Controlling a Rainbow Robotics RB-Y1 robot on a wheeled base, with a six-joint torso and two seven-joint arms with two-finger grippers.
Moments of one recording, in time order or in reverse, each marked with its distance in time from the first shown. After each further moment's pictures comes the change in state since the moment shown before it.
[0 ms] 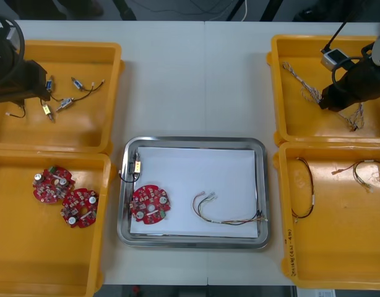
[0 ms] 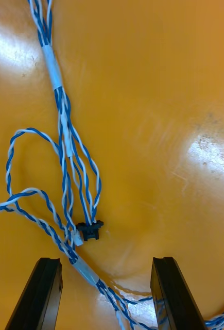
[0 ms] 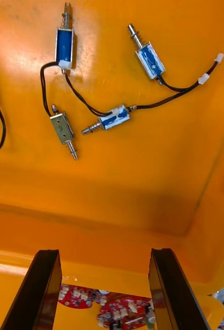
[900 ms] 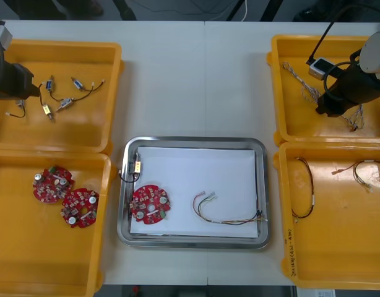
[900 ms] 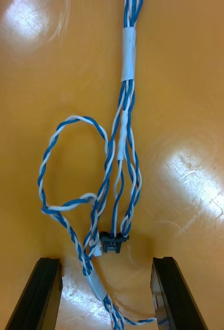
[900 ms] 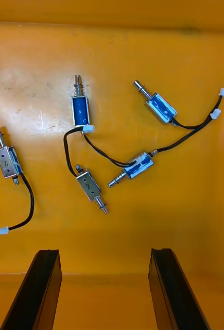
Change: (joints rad) right arm 0.005 0.004 0.067 0.000 0.004 -0.031 0.196; left arm 0.149 0.000 0.112 0.008 -0.029 -0.272 -0.310
